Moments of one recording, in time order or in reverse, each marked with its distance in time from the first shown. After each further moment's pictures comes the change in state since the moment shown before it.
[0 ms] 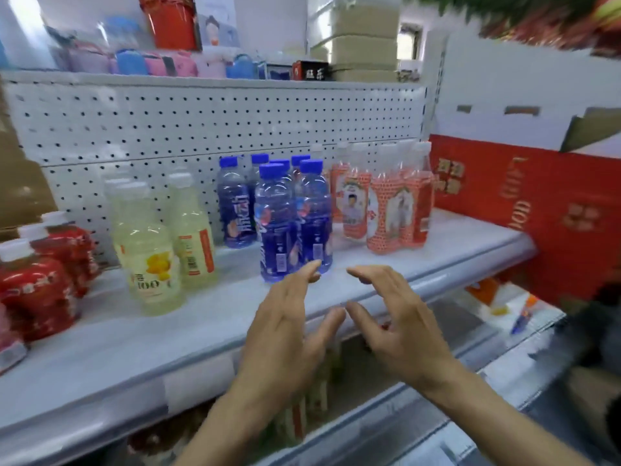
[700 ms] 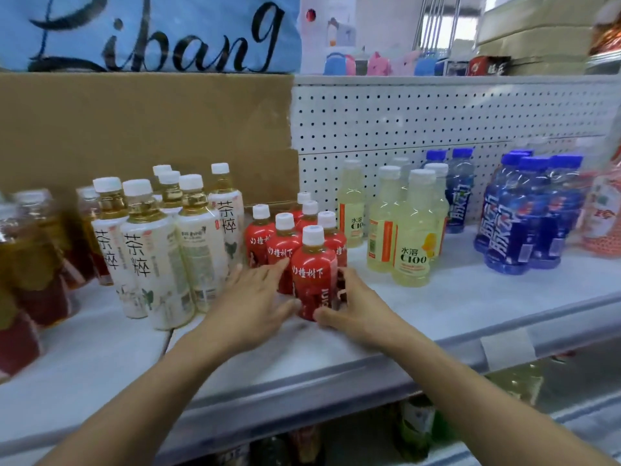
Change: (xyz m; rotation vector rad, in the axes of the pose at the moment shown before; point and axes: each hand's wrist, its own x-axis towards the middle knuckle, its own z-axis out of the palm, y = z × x) left_hand -0.098 -0.259 -0.330 0.623 -0.300 -0.274; right_hand 0.071 -0.290 0.292 0.314 -0.545 0.324
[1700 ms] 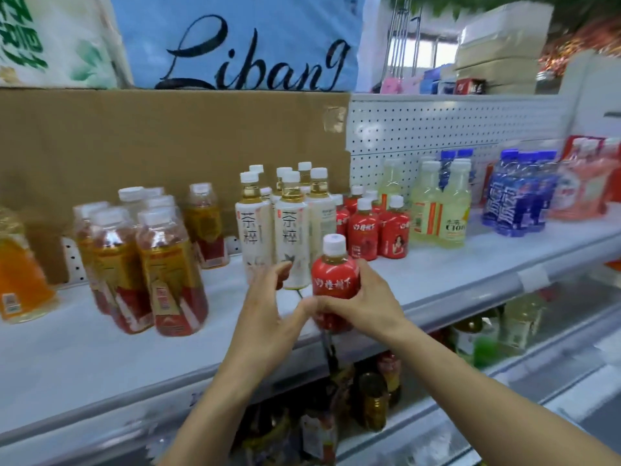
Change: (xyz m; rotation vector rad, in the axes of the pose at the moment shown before) left_hand -0.160 -0.152 -0.028 -0.814 0.320 0.062; right_hand -0.058 -0.142 0.170 -0.003 0.366 0.116
